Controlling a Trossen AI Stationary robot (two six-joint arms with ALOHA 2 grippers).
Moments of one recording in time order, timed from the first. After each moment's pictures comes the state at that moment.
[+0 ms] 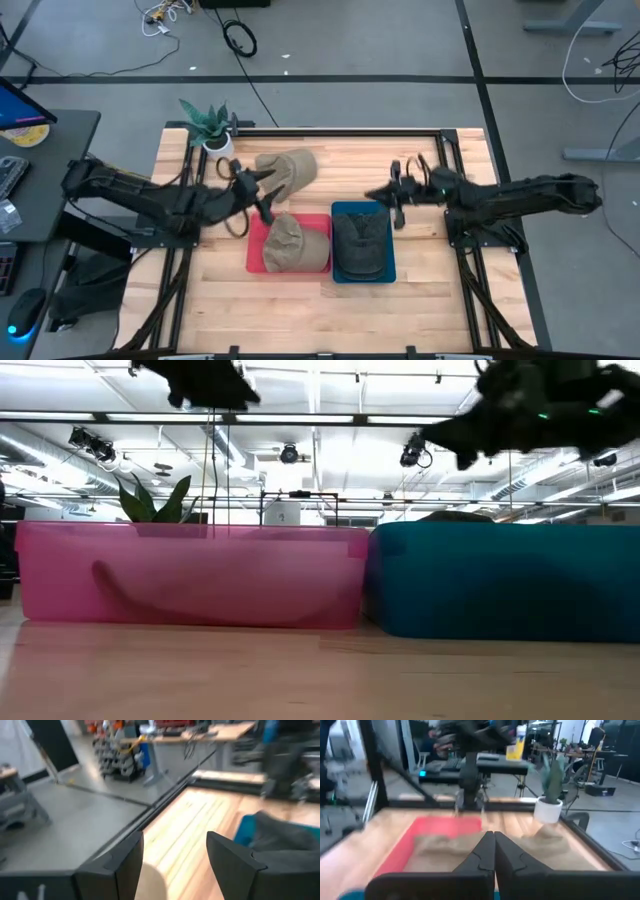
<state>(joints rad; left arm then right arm) -0.21 1.03 0.75 0.01 -0.84 -0.07 -0.13 0.95 0.30 0.61 -0.13 -0.05</state>
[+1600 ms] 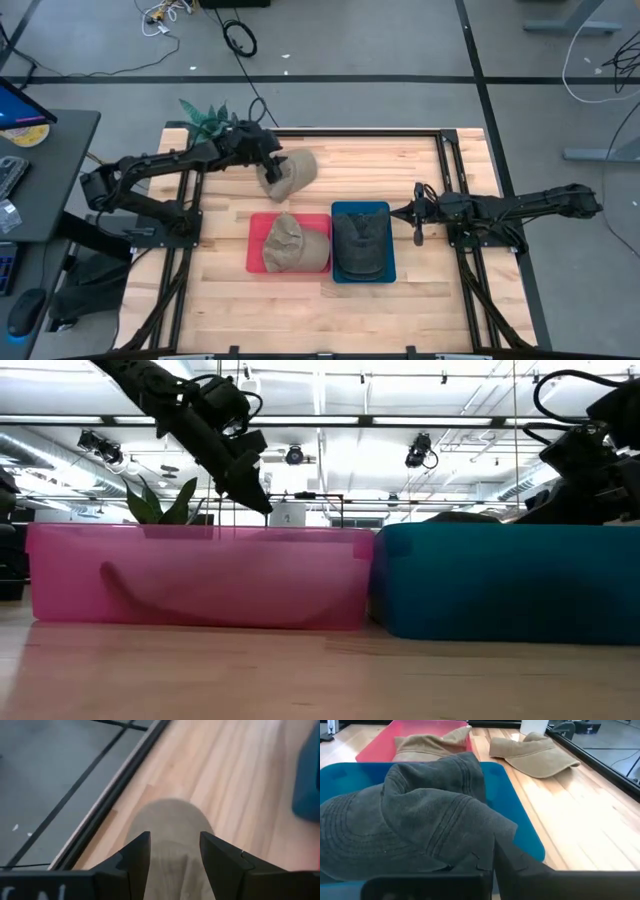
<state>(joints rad) 0.52 1.32 0.83 -0.16 -0.03 0.15 0.03 0.42 0.02 0.04 0.15 -0.01</state>
